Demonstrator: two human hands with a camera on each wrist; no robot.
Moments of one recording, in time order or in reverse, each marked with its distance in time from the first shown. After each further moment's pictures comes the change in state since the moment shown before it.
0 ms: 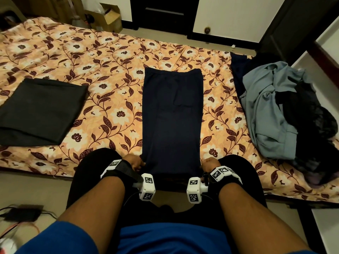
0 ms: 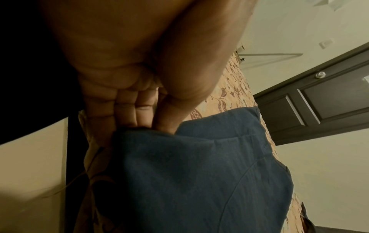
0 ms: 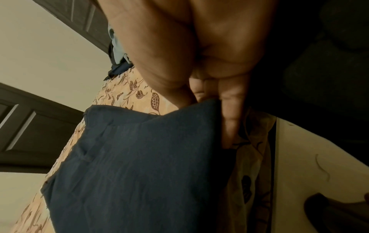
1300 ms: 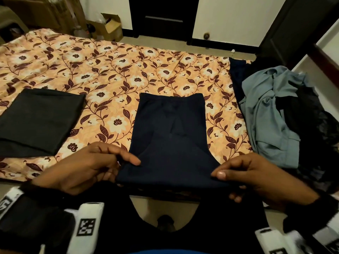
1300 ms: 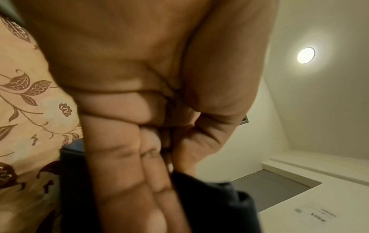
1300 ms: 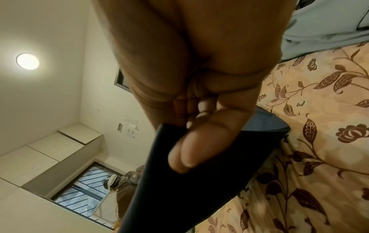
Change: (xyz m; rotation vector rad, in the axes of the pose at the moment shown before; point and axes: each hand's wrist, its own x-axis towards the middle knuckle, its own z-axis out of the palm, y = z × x) left_hand -0.173 0.058 -0.082 -0.023 -0.504 0.476; right_hand -0.186 -0.051 -0.135 0.091 -0.588 -0.496
